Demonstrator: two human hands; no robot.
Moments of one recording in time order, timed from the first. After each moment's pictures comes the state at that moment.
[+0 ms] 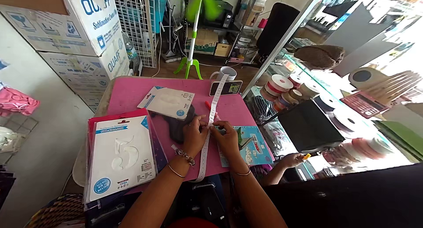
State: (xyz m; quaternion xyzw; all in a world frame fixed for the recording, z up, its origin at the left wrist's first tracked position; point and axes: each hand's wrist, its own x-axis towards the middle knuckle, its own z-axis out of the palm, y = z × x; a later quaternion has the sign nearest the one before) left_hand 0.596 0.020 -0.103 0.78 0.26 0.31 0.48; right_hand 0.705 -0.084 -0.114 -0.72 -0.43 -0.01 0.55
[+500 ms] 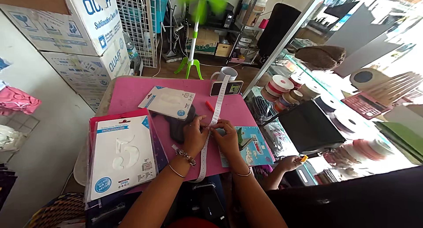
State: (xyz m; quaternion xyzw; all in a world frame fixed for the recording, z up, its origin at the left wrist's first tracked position) left_hand 0.595 0.021 -0.101 0.79 0.27 0.29 0.47; right_hand 0.705 -0.084 -0.115 -0.72 -0.44 -0.01 0.54
